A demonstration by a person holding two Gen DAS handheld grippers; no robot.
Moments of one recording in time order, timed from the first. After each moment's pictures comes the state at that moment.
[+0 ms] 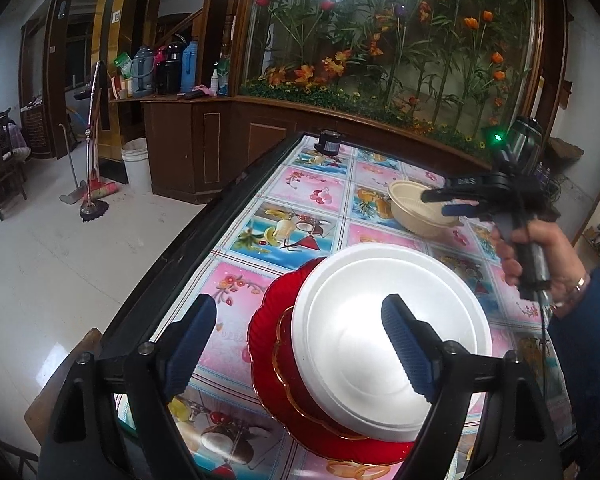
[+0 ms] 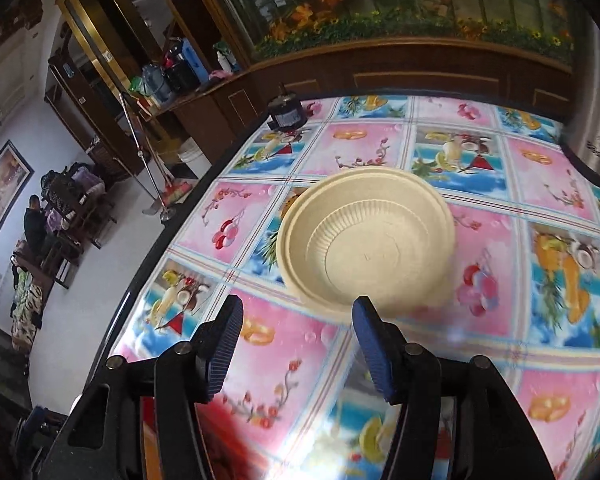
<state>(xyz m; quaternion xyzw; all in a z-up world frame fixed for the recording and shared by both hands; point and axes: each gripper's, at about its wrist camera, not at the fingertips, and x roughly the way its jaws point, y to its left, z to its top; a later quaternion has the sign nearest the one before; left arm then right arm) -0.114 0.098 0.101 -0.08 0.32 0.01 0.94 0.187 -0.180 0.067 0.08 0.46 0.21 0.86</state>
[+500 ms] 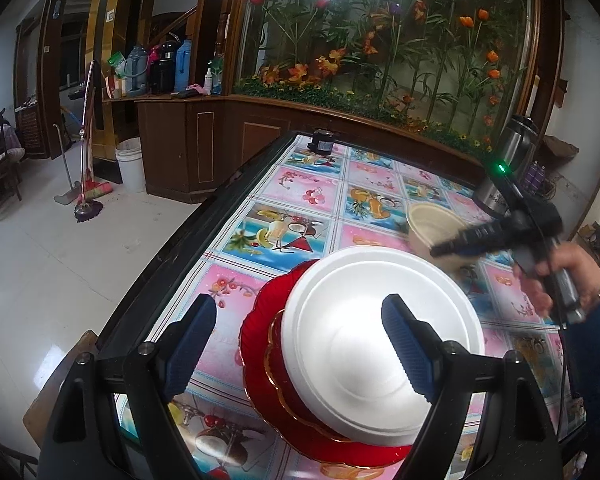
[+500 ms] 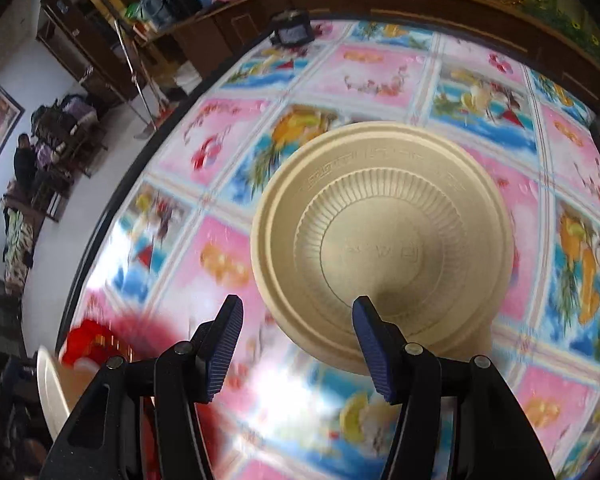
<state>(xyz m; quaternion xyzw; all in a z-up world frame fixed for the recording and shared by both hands) -0.116 0.091 0.105 -0.08 0.32 0.00 0.94 0.165 -0.179 0.035 0.00 0.57 0.24 0.78</state>
